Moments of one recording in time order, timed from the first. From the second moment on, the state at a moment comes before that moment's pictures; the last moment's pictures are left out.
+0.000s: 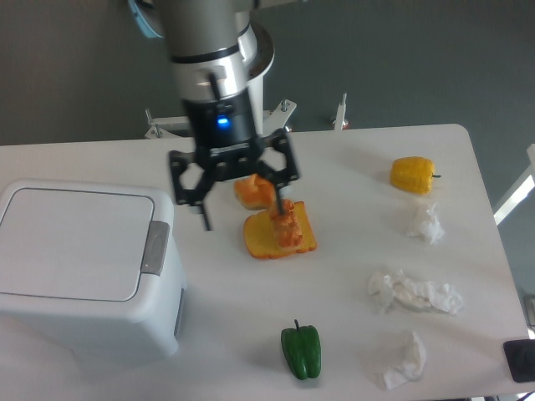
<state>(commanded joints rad) 2.49 -1.71 -1.48 -0.95 1.55 0.12</state>
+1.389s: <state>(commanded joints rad) 2.67 -2.04 -1.49 -0.96 1.46 0.45</state>
